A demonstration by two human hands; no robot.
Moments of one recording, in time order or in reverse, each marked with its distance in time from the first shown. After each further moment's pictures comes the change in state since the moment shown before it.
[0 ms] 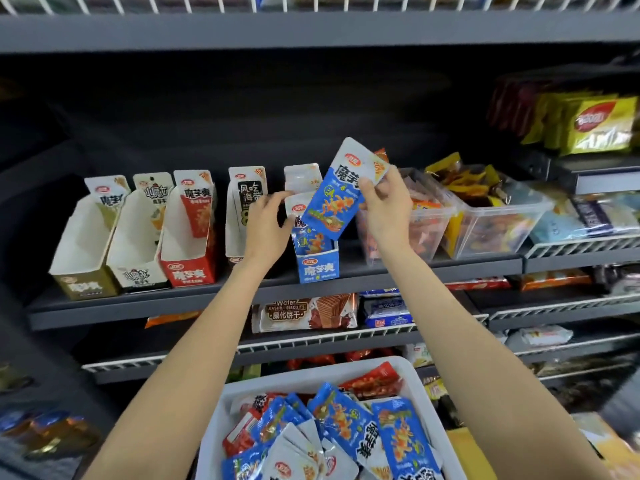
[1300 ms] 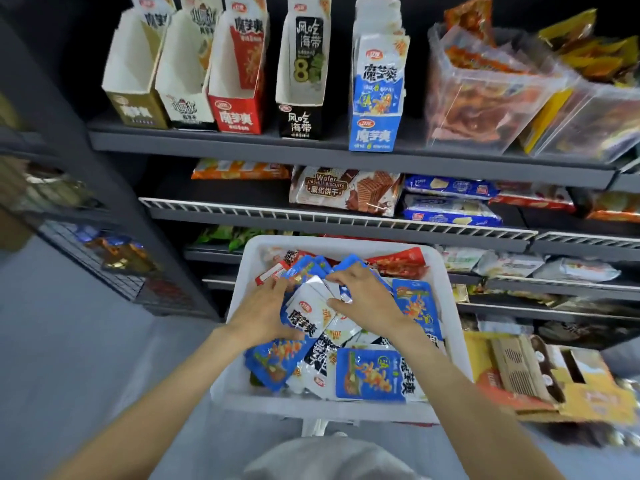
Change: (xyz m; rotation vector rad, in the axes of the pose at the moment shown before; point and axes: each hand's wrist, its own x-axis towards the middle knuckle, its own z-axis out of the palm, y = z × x) left_hand -0.311 -0.057 -0.026 0.345 -0.847 -0.392; right_hand -0.257 0.097 -0.046 -0.746 -1.177 0.092
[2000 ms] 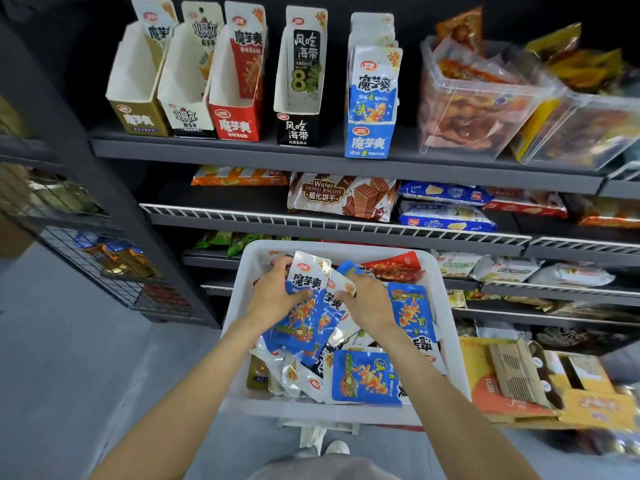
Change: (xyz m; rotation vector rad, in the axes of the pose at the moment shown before) left_hand 0.023 0.024 -0.002 -0.511 0.285 -0.100; right_hand 0.005 -0.001 0.008 0.111 0.192 0.277
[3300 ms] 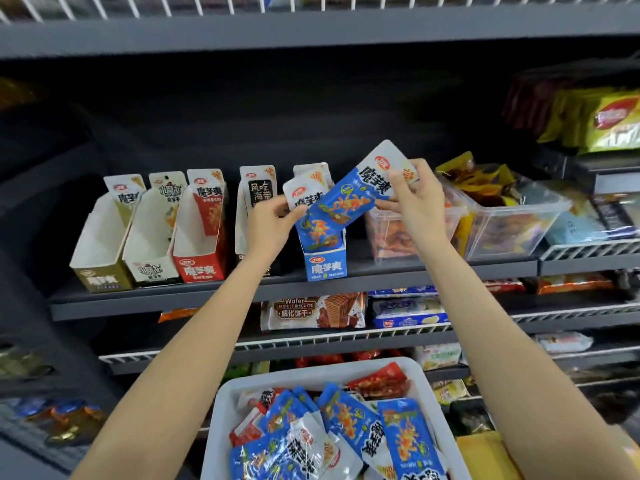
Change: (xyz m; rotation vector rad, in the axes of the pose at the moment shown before) left_hand 0.178 0.208 -0.108 -0.302 0.396 0.577; right_hand 0.103 -0.065 -0.263 0.872 0.719 -0.398
